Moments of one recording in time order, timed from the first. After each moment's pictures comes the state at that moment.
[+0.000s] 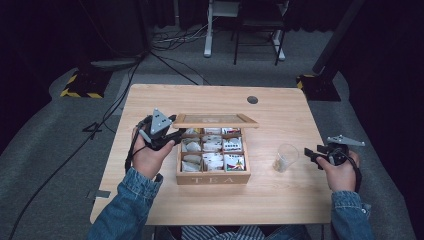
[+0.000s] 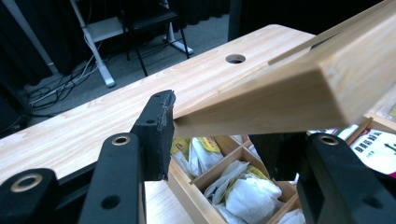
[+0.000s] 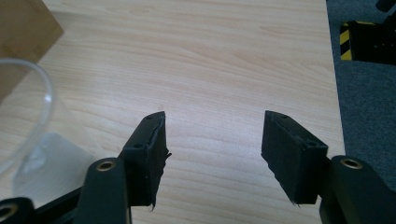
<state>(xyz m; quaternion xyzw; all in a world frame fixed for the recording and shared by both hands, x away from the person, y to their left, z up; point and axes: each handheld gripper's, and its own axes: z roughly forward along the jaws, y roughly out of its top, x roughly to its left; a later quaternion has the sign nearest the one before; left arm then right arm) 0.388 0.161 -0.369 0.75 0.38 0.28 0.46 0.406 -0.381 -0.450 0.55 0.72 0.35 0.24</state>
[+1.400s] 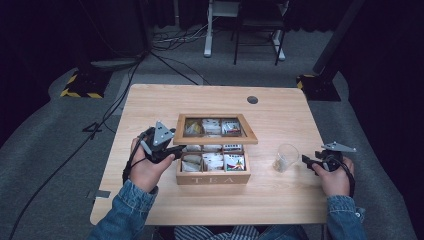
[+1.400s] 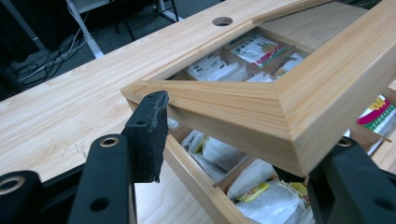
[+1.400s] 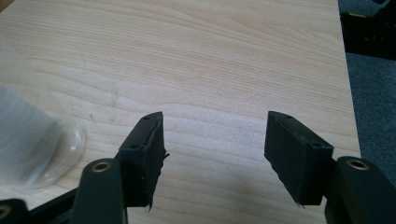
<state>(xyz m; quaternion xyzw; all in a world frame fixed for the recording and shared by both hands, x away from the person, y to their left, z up) 0.361 0.158 -0.378 0.79 0.38 0.25 0.42 0.402 -0.380 -0.477 0.54 0.73 0.32 0.25</state>
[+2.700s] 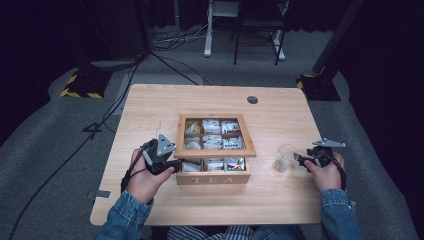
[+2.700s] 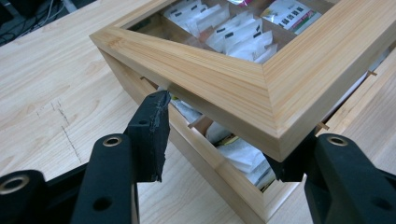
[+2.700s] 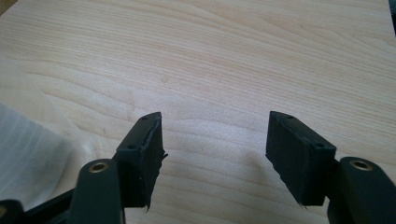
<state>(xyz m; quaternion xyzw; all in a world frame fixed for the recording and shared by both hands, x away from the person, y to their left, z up) 0.344 0.158 -0.398 0.82 0.38 0.22 0.37 0.421 -0.364 -0.487 0.53 0.75 0.32 0.22</state>
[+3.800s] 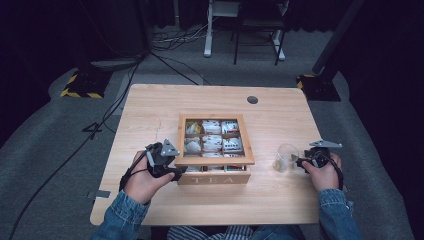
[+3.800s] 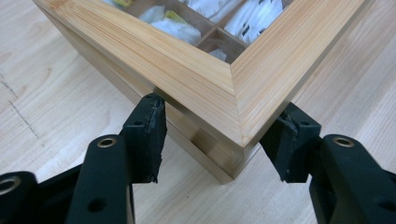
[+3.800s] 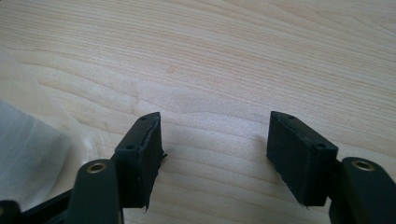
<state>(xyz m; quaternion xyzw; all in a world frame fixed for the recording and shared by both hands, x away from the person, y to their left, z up) 0.343 0.155 -0.403 0.87 0.35 0.14 0.31 0.423 -0.360 -0.495 0.53 0.76 0.32 0.21</state>
